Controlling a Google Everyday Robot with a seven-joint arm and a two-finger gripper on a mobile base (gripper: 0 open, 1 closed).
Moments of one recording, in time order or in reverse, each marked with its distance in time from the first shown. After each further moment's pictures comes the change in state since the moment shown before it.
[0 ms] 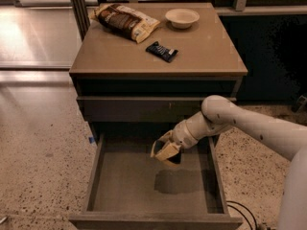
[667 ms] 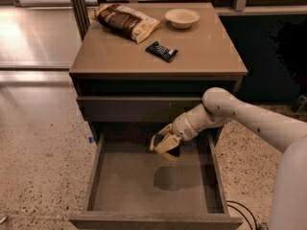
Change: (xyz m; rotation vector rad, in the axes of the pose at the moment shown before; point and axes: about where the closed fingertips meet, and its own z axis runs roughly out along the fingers) arm -0.018 -0.010 -0.012 -0.041 -0.034 0.009
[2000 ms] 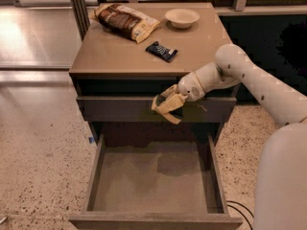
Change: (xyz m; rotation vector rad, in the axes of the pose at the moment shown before) arm -0.108 -0.031 -0.102 -0.005 -0.118 -0.035
